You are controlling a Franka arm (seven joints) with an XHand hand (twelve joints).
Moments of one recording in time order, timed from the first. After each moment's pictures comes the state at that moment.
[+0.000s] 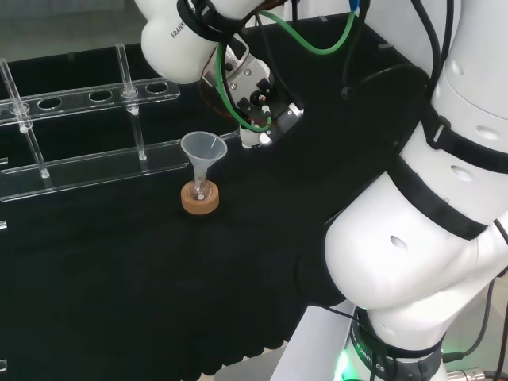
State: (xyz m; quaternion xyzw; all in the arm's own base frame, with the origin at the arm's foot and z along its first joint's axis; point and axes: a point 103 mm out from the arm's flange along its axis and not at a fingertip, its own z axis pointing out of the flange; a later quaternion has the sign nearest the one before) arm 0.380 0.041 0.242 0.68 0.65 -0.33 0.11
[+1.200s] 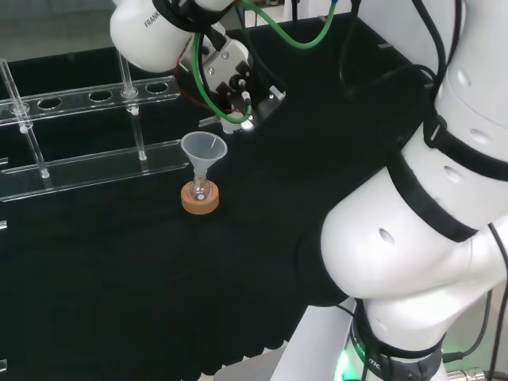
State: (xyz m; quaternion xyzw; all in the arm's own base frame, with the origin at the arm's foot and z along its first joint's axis) arm 0.388 0.075 0.283 0.66 0.66 -0.31 0.15
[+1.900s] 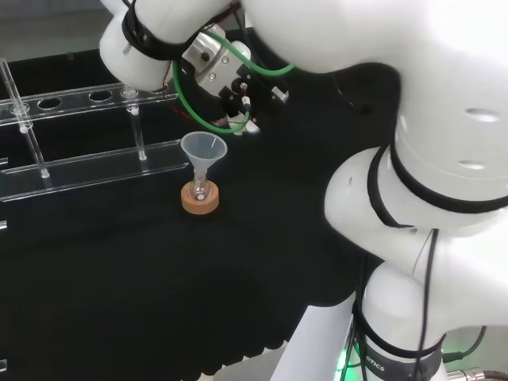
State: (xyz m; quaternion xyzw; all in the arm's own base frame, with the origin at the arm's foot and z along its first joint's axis) arm 0.388 0.059 0.269 0.66 0.64 -0.36 0.17
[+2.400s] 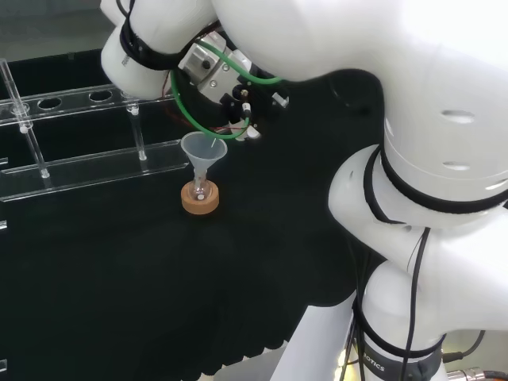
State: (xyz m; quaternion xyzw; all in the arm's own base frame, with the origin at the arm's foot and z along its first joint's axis) arm 0.389 0.063 0.262 0.66 0.64 -0.37 0.17
